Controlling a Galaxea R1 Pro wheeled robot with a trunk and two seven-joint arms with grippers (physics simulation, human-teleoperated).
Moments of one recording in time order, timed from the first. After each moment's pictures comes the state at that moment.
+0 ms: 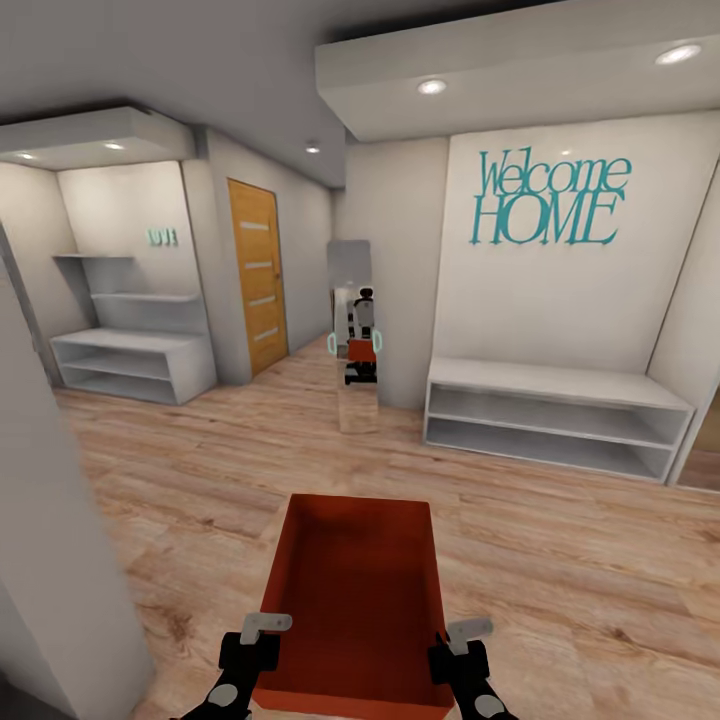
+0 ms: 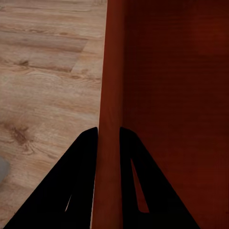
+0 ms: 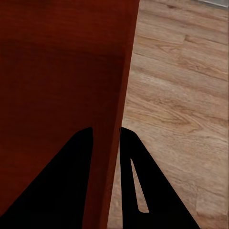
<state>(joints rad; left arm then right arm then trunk) -0.50 -0.07 -0.23 -0.17 0.10 -0.33 0.20 -0.50 0.10 0.13 -0.12 0.03 -0.35 -0.14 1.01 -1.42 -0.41</state>
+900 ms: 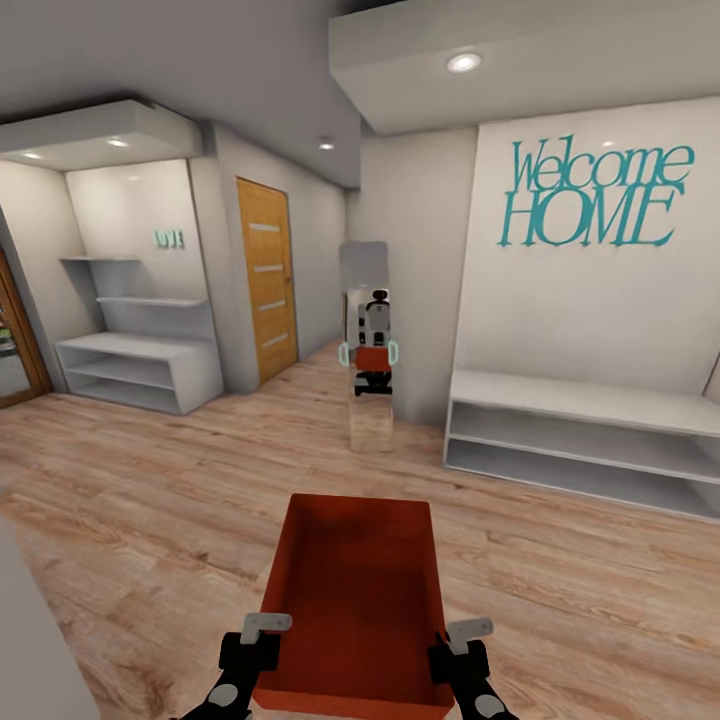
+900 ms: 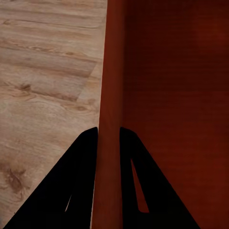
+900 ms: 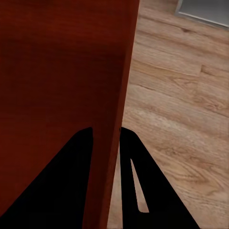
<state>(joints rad) -0.50 -0.07 -0.23 -0.17 0.10 -0.33 0.20 -0.50 0.10 0.13 -0.12 0.04 -0.35 -0.14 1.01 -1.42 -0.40</state>
